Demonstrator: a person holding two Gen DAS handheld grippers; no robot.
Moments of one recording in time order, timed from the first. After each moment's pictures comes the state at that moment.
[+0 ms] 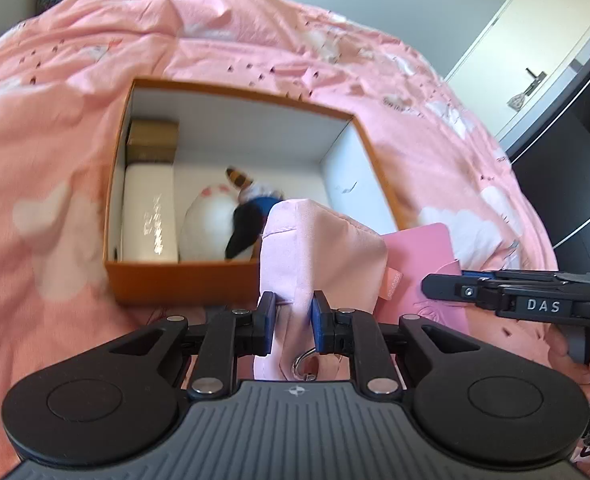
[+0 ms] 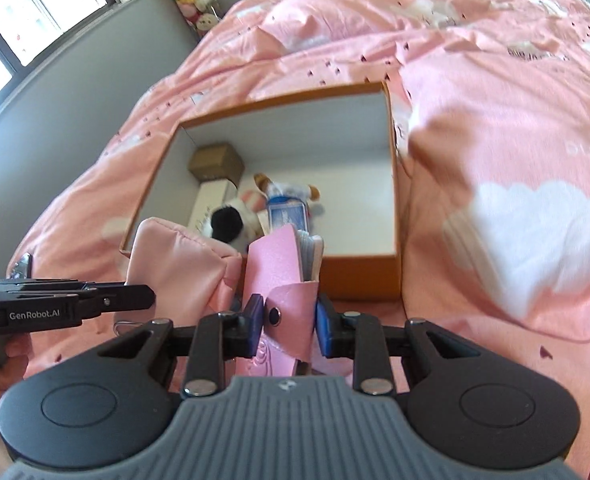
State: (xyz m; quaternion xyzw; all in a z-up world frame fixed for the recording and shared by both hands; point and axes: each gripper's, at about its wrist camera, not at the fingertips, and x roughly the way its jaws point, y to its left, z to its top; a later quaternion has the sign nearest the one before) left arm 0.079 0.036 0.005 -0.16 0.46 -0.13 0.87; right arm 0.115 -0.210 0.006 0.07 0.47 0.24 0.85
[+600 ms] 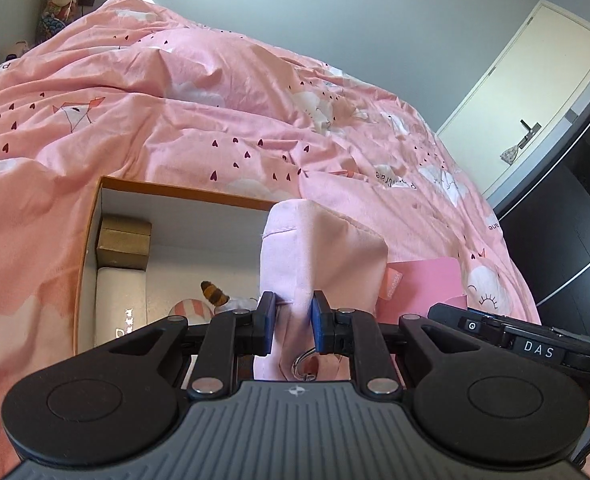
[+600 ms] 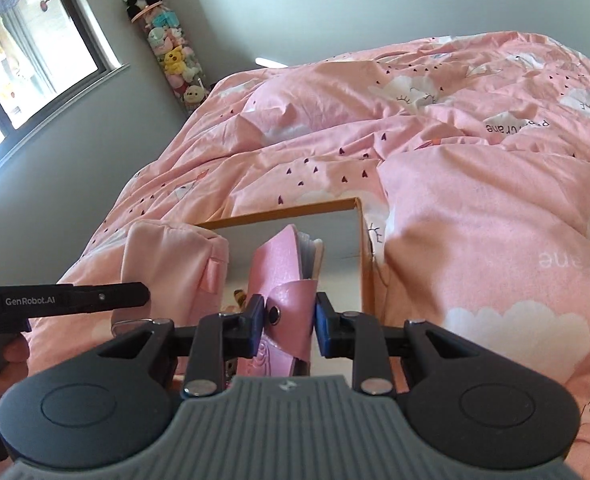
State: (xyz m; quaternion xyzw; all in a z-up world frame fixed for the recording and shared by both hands) left arm 0.160 0.037 0.032 -0.20 0.41 -0.12 0.88; right arm 0.170 -0.226 0.042 0.10 0.39 0.20 0.89
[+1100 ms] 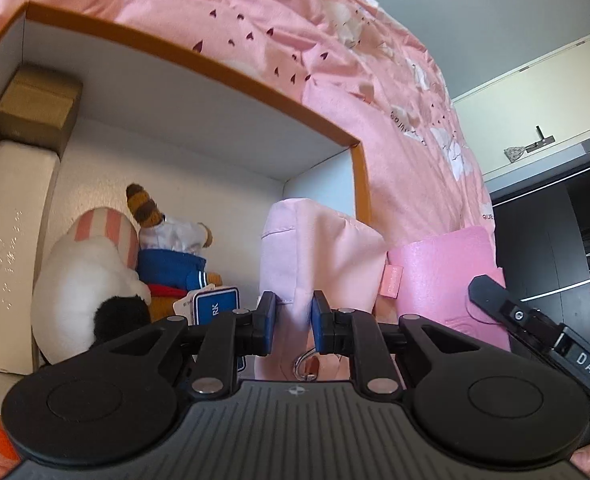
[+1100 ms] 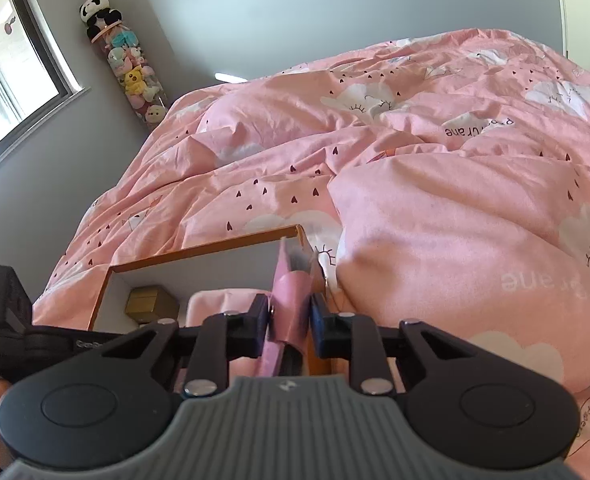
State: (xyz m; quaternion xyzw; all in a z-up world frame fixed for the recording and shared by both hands) left arm 0.220 0.002 -0.066 -0.32 0.52 -0.14 0.78; right arm 0.205 -0.252 0.030 0.12 0.39 0.15 0.90
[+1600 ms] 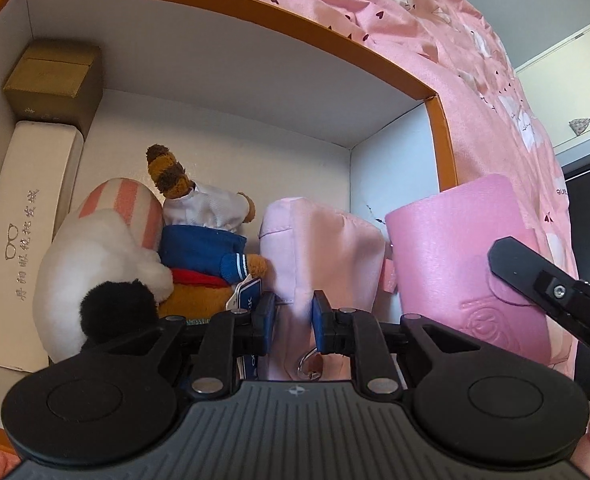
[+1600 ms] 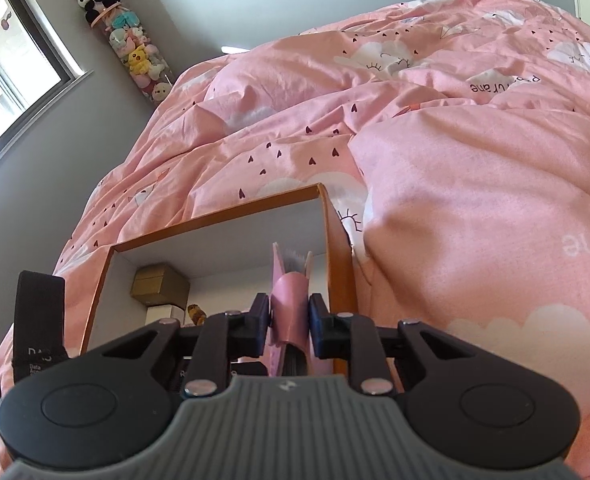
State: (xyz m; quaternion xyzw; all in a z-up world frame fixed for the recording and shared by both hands) left arm 0.227 -0.020 -0.089 -0.25 0.57 -0.06 0.78; right arm 0.226 -0.224 -0.008 0.13 0.42 0.17 0.88
